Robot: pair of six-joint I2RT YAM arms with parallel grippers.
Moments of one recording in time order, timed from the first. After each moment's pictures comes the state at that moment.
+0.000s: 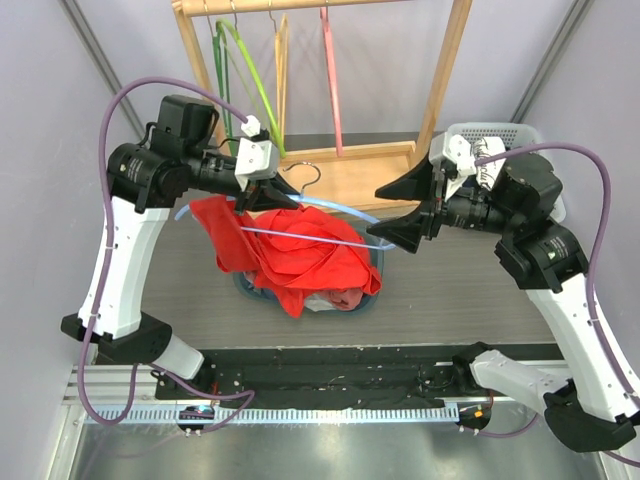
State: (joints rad) left arm -0.45 1.52 2.20 -1.37 1.02 0.87; right arm 0.45 1.00 1.46 -0.47 -0.84 -0.05
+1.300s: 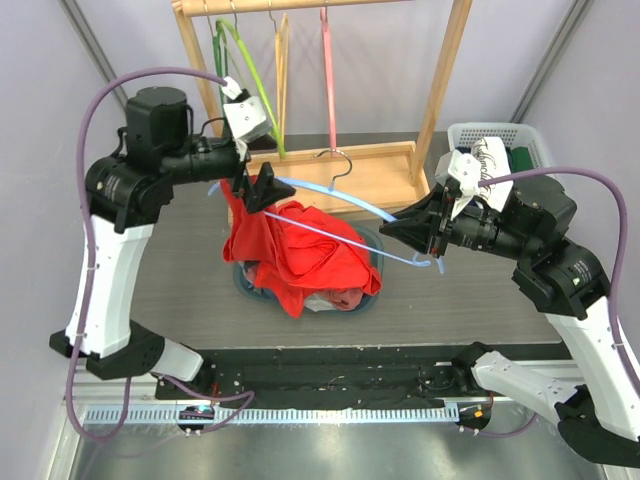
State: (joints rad) left arm -0.47 1.47 2.22 -1.13 0.70 0.42; right arm 0.56 0.92 1.47 -0.65 -0.61 -0.08
